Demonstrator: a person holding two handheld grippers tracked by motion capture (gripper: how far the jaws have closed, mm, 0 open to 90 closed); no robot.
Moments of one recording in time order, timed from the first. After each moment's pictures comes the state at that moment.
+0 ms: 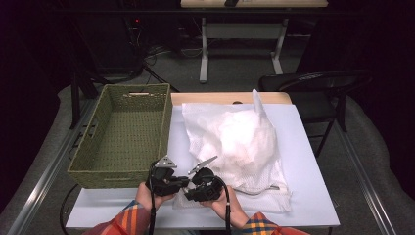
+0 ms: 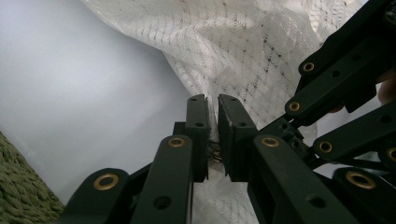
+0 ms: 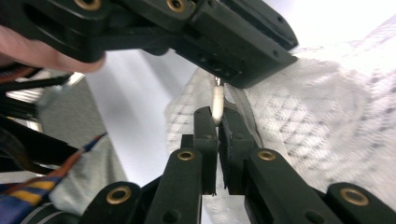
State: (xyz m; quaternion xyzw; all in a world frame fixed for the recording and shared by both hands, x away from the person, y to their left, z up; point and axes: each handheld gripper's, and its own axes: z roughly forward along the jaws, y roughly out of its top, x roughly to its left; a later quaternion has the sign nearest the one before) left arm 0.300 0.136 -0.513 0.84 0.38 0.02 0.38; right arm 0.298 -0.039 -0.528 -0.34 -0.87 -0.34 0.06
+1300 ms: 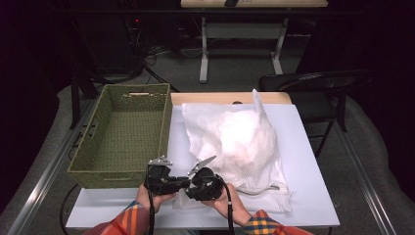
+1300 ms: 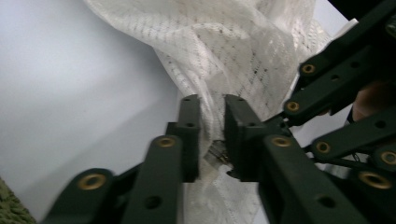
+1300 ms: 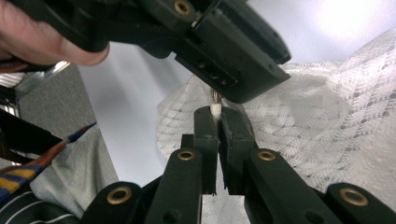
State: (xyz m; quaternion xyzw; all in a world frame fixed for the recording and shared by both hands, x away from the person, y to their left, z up) left arm 0.305 0.145 -0.522 0.81 0.41 -0.04 0.41; right arm 0.297 -0.040 -0.521 -0.30 -0.89 -0.33 0.03
